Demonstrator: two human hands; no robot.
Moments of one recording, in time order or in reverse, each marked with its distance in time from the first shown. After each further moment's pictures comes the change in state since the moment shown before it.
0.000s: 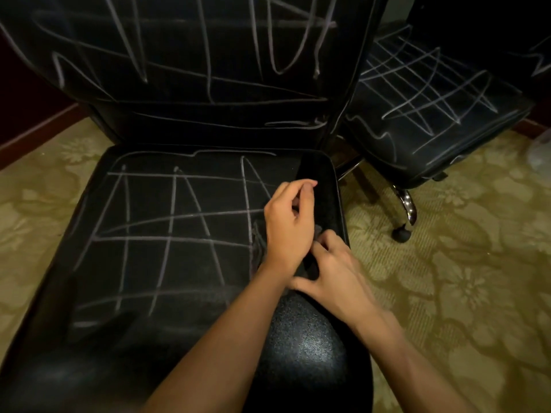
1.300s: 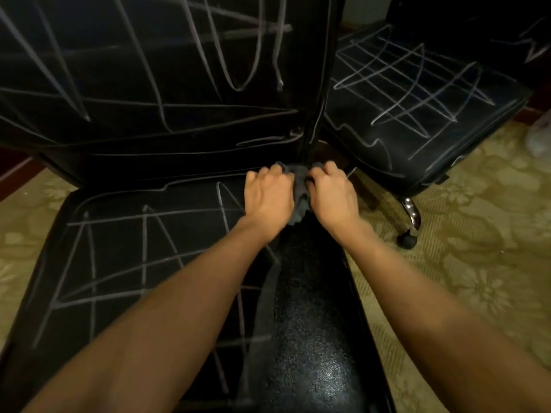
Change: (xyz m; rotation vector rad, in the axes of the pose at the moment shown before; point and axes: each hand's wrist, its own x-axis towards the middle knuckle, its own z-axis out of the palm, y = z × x) left_hand 0.113 -0.029 0.026 1.169 -0.450 0.263; right_hand 0.167 0.069 0.001 -0.196 0.257 0.162
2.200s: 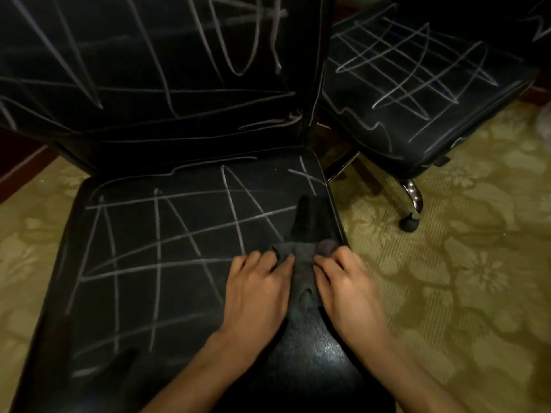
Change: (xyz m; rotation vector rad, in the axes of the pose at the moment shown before) left_hand -0.191 -0.001 -0.012 -0.132 0.041 0.121; right_hand -0.191 -0.018 -0.039 0.175 -0.011 -0.056
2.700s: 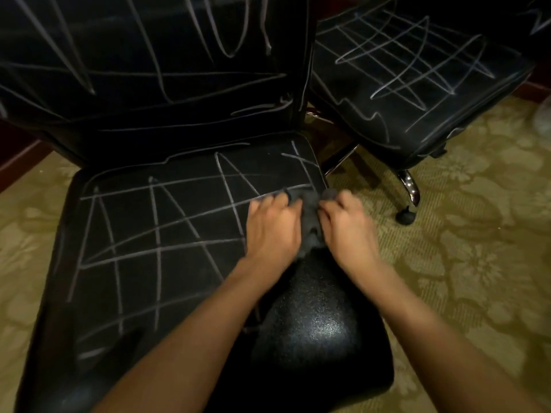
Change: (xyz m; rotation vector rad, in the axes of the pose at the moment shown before) left_hand 0.072 0.015 0.007 0.031 -0.030 -0.120; right_hand 0.062 0.020 0.000 -0.111 0.034 0.008
